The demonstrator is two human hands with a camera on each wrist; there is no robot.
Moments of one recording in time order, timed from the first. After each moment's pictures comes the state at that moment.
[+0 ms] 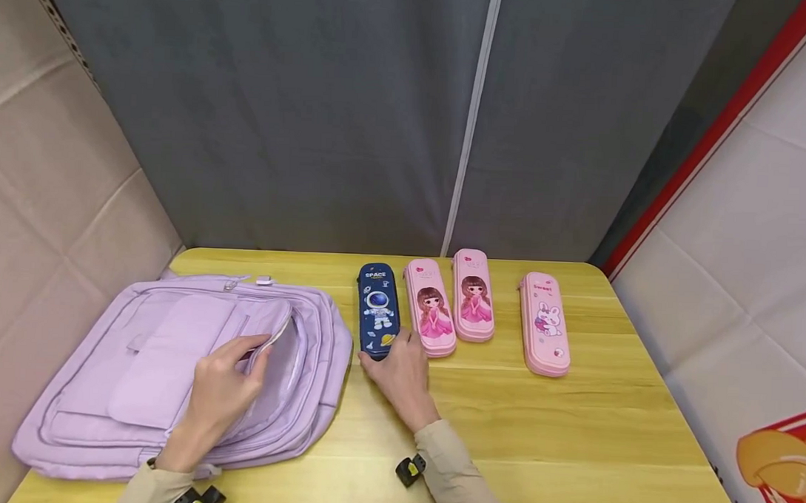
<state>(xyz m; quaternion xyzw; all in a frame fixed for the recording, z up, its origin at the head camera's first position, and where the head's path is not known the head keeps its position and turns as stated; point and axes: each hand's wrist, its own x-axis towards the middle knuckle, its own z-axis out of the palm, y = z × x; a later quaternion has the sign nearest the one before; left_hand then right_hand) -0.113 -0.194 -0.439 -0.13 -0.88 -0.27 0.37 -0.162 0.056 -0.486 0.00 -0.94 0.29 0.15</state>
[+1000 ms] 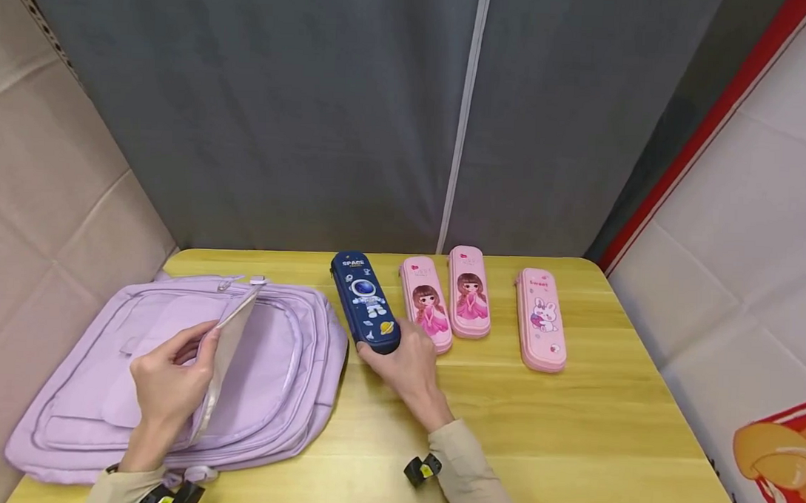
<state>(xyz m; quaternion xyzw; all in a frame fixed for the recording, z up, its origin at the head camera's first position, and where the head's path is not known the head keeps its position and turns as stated) -0.116 -0.222 -0.416 -0.03 -0.80 -0.38 0.47 -0.157 0.078 -0.452 0.03 -0.91 0.38 0.16</state>
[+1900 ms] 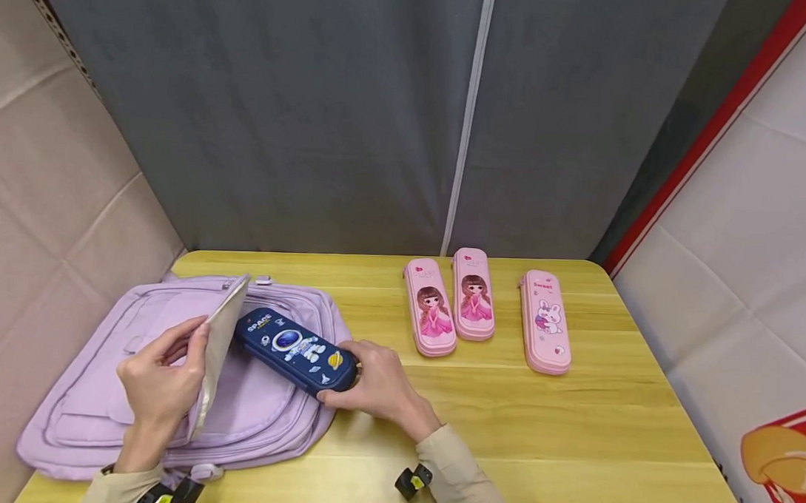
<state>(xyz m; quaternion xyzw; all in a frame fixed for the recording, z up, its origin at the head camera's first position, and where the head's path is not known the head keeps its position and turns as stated) -0.108 -0.230 -0.400 -0.06 -0.77 -0.39 0.51 -0.135 0.051 -0.444 0.29 -0.87 0.39 0.03</state>
